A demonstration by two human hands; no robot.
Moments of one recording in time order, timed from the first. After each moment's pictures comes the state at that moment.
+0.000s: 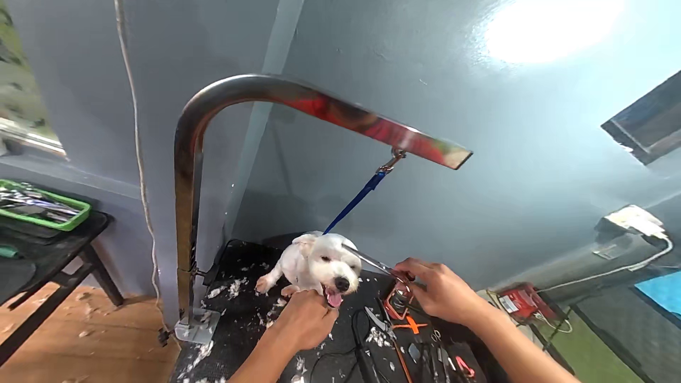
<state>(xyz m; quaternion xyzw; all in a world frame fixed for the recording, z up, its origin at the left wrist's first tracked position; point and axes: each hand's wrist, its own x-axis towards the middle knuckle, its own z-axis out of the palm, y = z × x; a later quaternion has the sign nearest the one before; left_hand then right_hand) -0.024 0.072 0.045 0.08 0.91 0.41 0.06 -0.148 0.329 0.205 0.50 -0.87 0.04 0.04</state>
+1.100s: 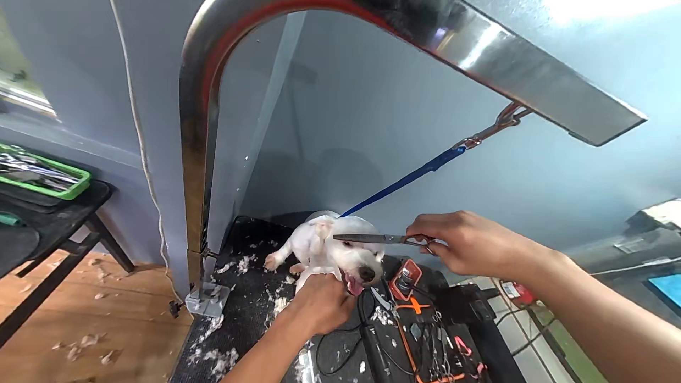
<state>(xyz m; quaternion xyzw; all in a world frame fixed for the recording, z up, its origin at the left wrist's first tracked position) -0.033 0.062 0.041 0.14 0.90 0.41 0.06 -0.166 0.247 0.275 0.61 -0.78 -0.14 -0.01</state>
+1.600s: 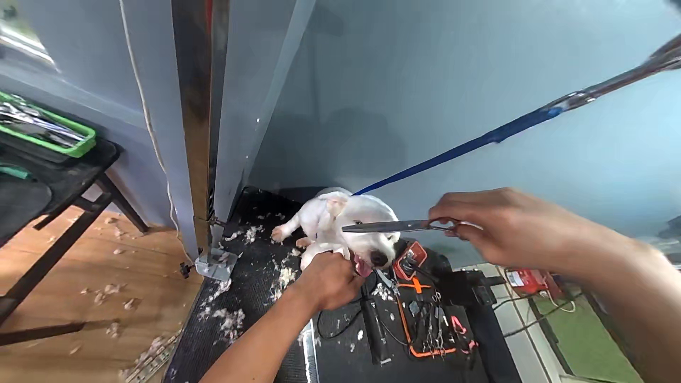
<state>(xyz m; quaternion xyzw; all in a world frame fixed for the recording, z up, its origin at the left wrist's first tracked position) -0.029 0.068 0.034 0.13 0.88 0.45 0.07 -0.151 0.226 0.289 0.64 -0.75 -0.14 -0.02</state>
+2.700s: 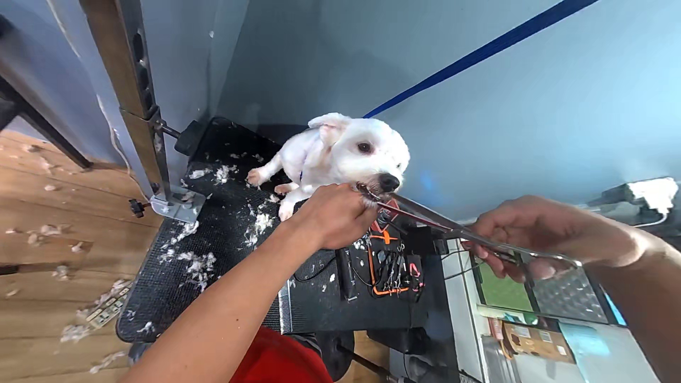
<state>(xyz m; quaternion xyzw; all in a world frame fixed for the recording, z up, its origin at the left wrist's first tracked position) -0.038 0.077 0.039 0.17 0.83 0.51 -0.14 -0.144 0.310 0.278 0.28 -0.72 0.22 -0.60</state>
